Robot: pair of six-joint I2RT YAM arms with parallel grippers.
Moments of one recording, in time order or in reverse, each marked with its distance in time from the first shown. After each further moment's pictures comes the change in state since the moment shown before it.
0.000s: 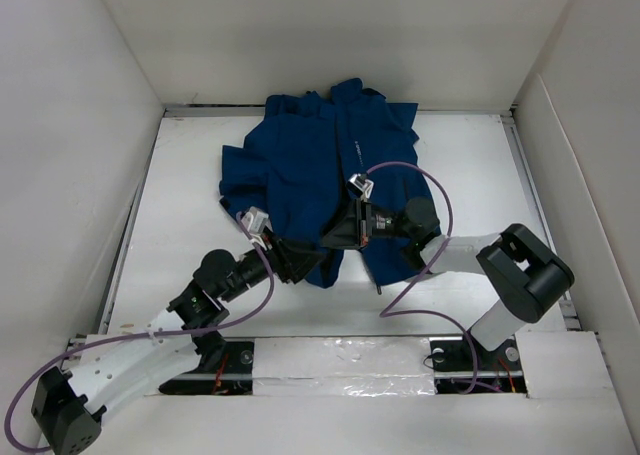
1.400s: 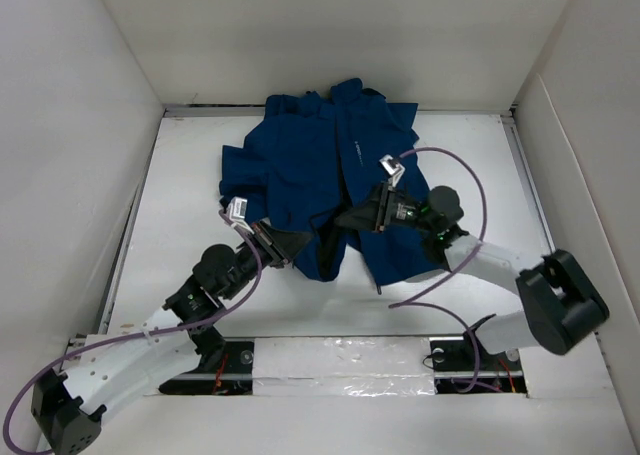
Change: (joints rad) left arm 0.000 -0.002 0.056 -0.107 -0.227 -0.357; right arm -0.108 -0.181 0.006 -0.232 0.057 -0.259
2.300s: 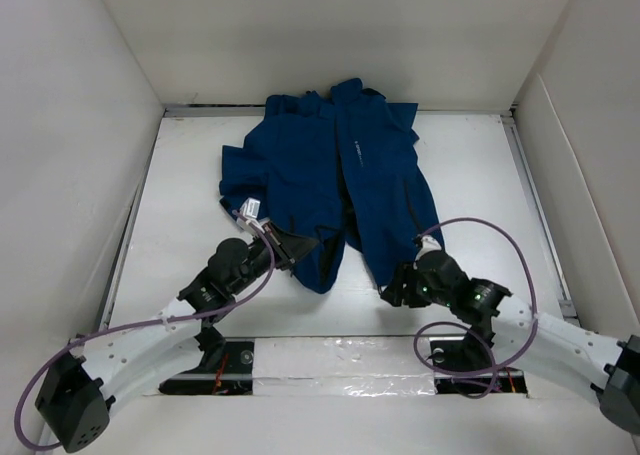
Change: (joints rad) left arm 0.061 0.159 -0.036 0.067 0.089 -0.060; right arm 0.253 -0.723 -0.339 -1.394 0.863 -0.476
